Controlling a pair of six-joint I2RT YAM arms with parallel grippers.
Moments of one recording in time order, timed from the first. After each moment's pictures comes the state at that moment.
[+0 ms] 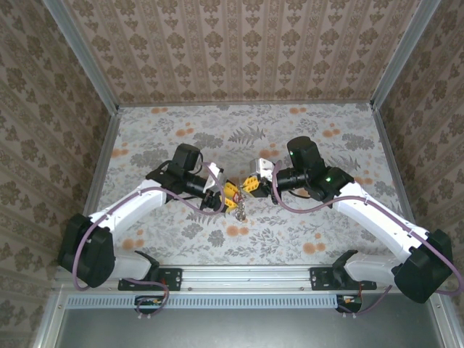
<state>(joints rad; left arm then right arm) -0.58 1.33 0.87 -0.36 1.27 0.73 0.58 1.20 0.99 -0.35 -0.81 -0.55</state>
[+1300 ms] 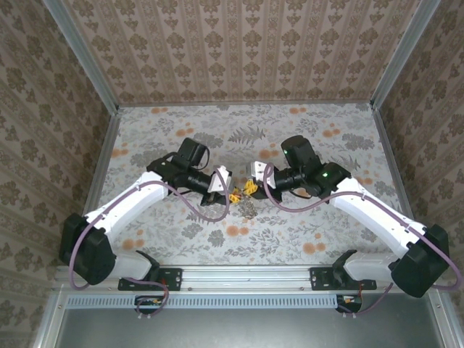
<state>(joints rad) -0.65 1.35 1.07 -0.70 0.96 1.01 0.60 1.25 1.07 -0.53 -0.73 -0.66</state>
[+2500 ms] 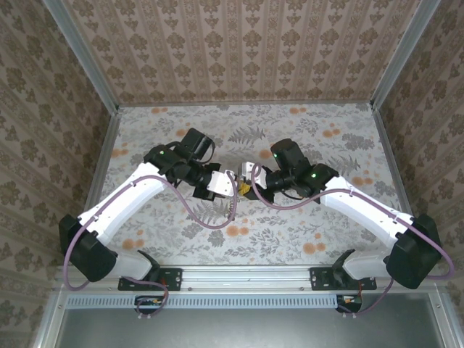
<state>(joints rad) -0.71 1.38 1.32 -1.03 0.52 1.22 0.65 1.31 1.04 -0.44 -0.63 -0.55</state>
